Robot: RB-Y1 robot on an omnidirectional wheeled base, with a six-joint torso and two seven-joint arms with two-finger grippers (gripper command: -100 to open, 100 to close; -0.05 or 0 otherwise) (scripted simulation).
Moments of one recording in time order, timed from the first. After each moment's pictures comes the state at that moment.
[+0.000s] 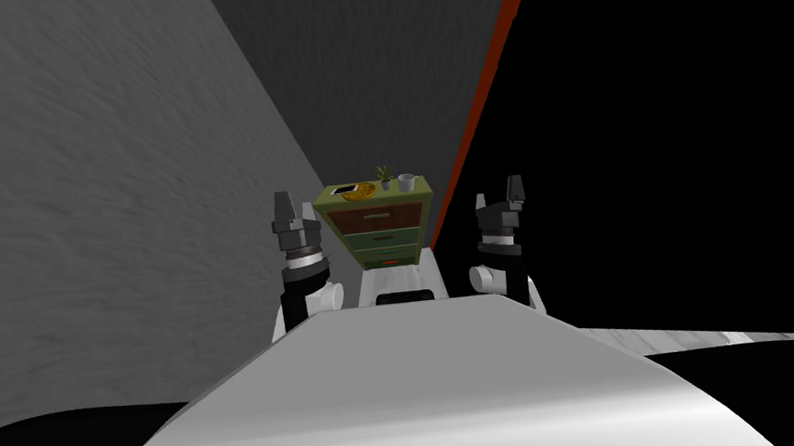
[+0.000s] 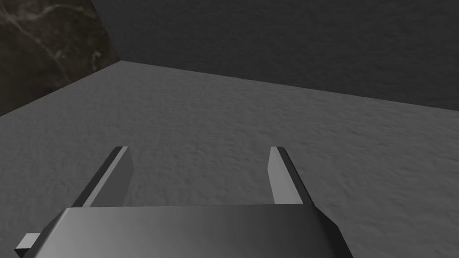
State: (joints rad) left arm 0.51 -0.03 -0.07 -2.40 -0.10 -0.42 -0.11; right arm 0.46 -0.01 -0.05 -2.27 -0.01 -0.41 -0.05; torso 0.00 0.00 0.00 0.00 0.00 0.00
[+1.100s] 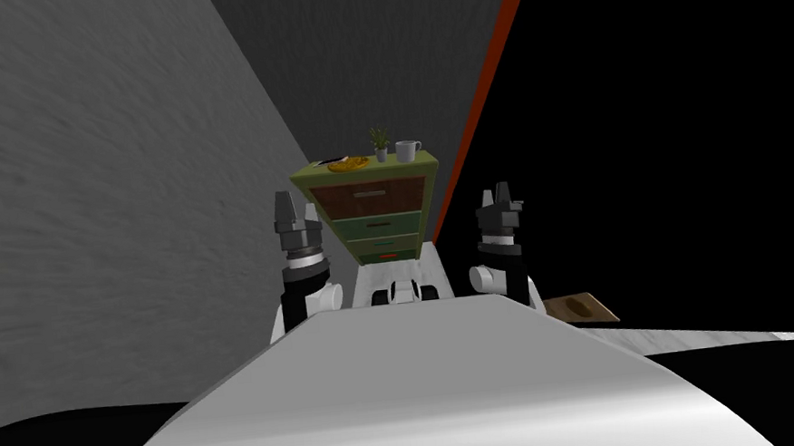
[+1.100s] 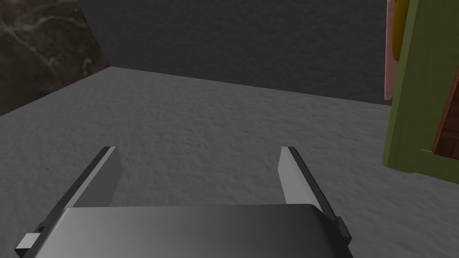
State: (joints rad) left arm 0.51 0.00 -0.07 -2.39 -0.10 -0.42 -0.11; right arm 0.46 -0.01 -0.05 -2.27 -0.01 -0.41 -0.05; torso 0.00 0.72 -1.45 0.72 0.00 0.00
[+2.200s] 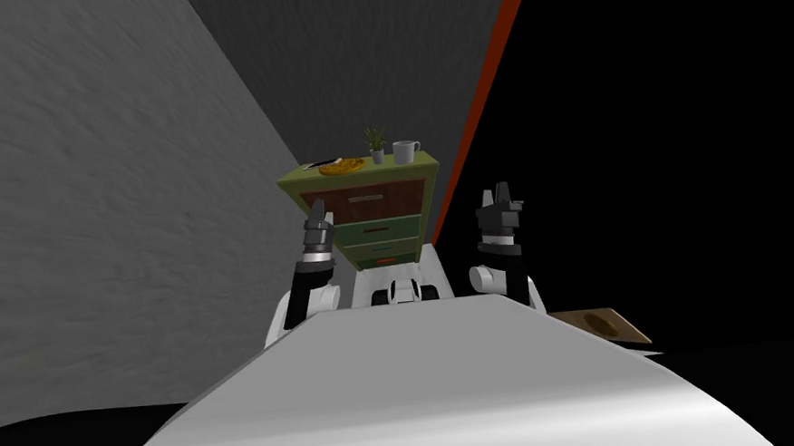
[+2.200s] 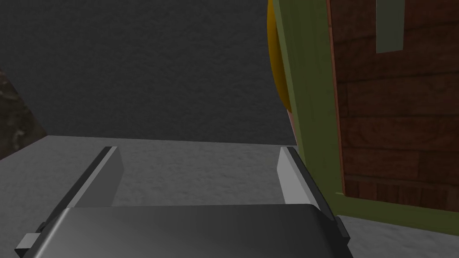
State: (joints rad) left arm 0.47 0.15 -0.08 -2.34 -0.11 -0.22 -0.10; right arm 0.46 -0.01 -0.05 -2.27 -0.01 -0.41 -0.05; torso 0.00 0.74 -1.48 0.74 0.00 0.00
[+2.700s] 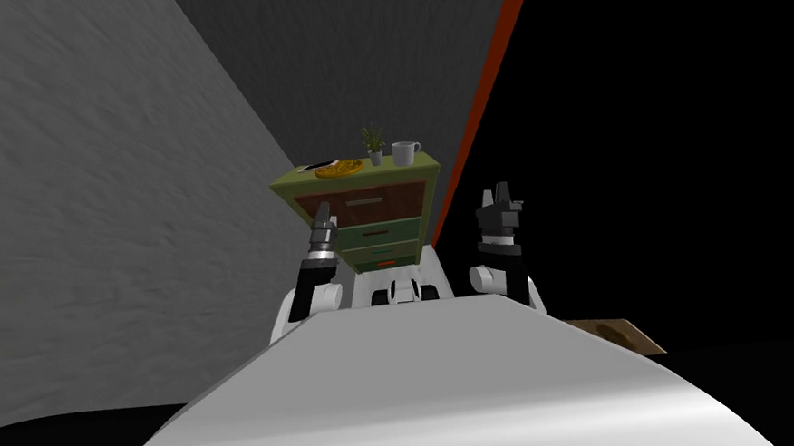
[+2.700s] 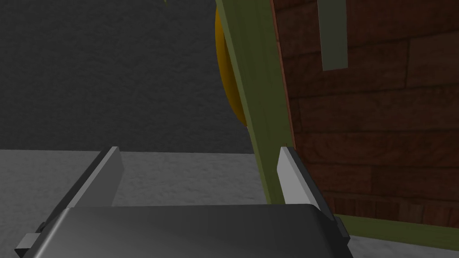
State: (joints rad) left arm 0.46 0.13 -0.08 -2.32 -0.11 -0.12 -0.09; right arm 0.46 -0.01 -0.05 -2.27 -0.01 -0.41 -0.05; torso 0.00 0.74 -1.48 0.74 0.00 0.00
